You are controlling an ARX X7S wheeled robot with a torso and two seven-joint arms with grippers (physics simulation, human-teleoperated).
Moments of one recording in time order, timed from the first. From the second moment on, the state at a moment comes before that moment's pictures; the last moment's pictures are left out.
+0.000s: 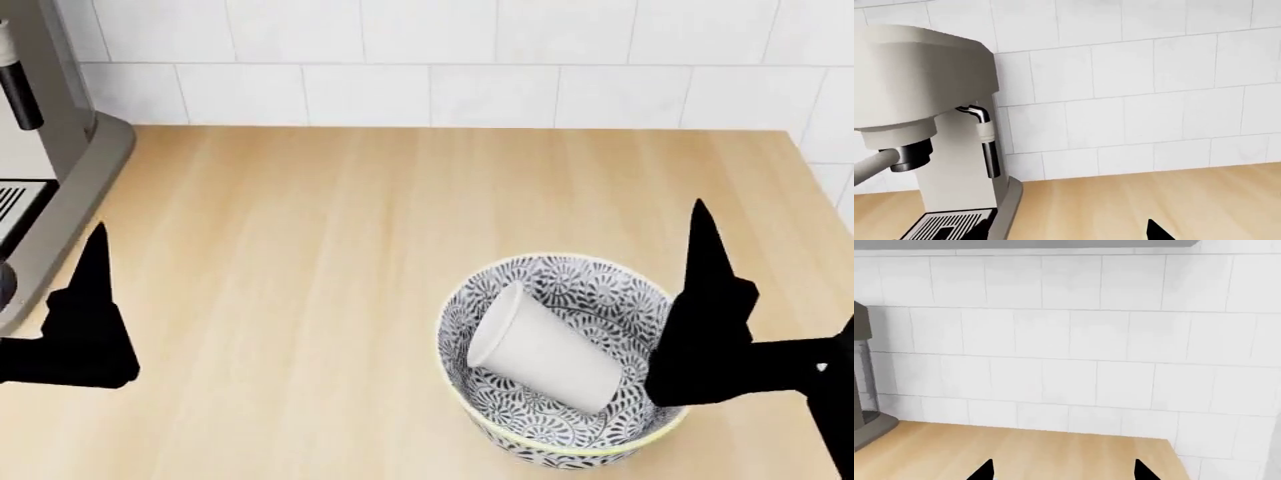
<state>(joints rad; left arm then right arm) -0.62 -0.69 0.30 0.75 -1.10 -0.82 -0.91 0.38 0.94 0.19 -0.69 1.31 0.73 0.50</state>
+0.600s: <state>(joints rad) -1.08 -0.68 0.25 0.72 -1.53 -0.99 -1.17 0.88 0.96 0.02 -0.71 1.44 0.82 0.68</state>
